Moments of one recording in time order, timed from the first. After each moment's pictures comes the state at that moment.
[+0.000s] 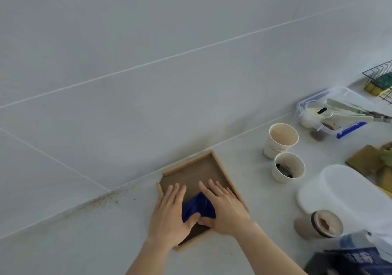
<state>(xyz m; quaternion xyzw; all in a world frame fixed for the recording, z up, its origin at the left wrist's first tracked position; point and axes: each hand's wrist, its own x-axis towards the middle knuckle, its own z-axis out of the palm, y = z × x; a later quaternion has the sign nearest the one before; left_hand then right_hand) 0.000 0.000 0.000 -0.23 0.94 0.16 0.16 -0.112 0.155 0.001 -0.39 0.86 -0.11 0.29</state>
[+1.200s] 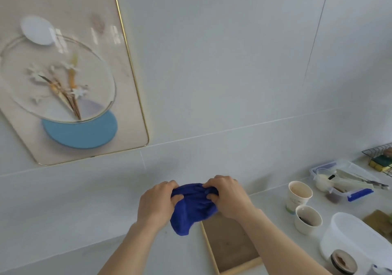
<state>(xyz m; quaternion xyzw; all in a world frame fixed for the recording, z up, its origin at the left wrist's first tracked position) 0.113 -0.087 0.237 -0.30 0.94 0.15 -0.10 -0.036 0.069 0.228 -0.44 0.87 -0.23 0.07</state>
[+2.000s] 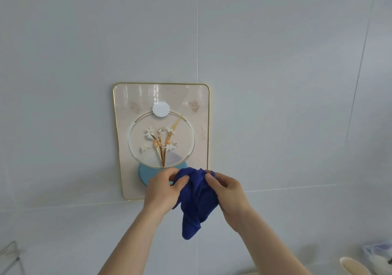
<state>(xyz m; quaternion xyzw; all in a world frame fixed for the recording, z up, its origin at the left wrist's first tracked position) 0.230 -0.153 0.417 -0.30 0.81 0.35 -0.37 0.096 -0.031 0.398 -0.34 0.61 -0.68 0.22</state>
